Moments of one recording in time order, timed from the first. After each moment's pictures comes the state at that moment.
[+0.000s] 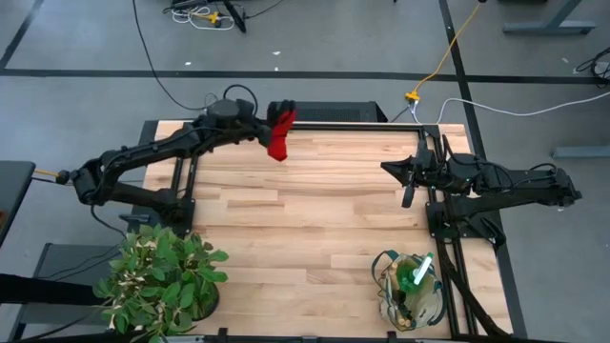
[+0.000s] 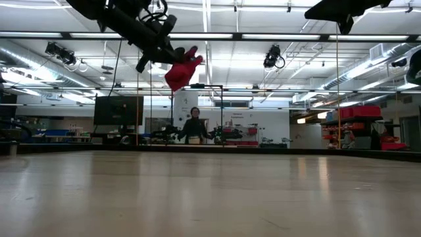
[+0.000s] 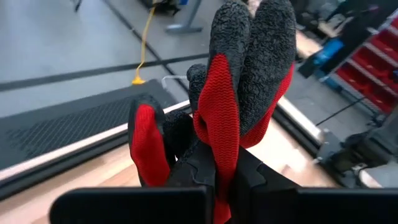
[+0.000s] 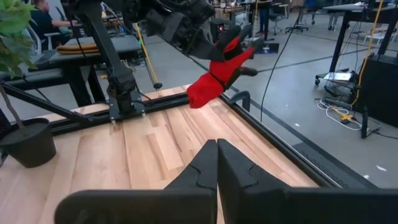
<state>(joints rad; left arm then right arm) 0.57 1.23 0.91 -0.02 -0.02 -0.48 0.04 0.59 0.68 -0.26 0.38 0.13</state>
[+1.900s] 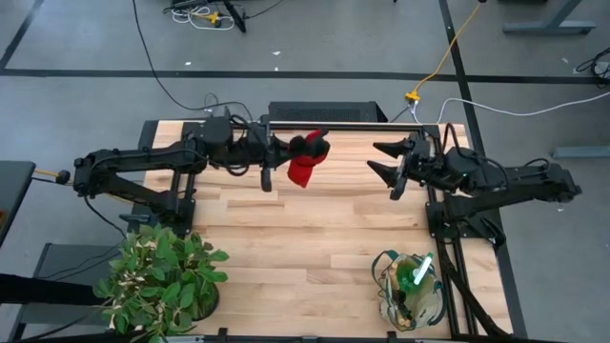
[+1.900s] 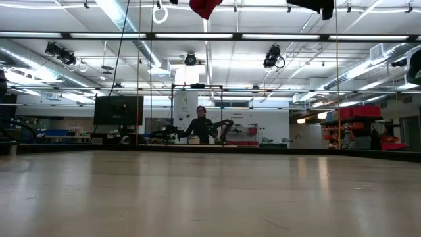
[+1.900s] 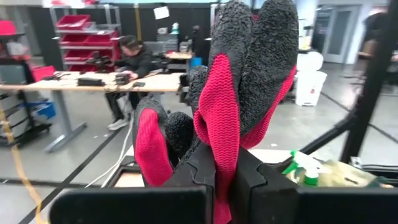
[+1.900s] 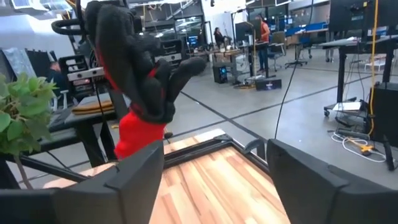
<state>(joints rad) 0.15 1.23 1.13 0.13 0.04 -0.01 0.04 0.76 0.75 0.05 0.39 0.14</state>
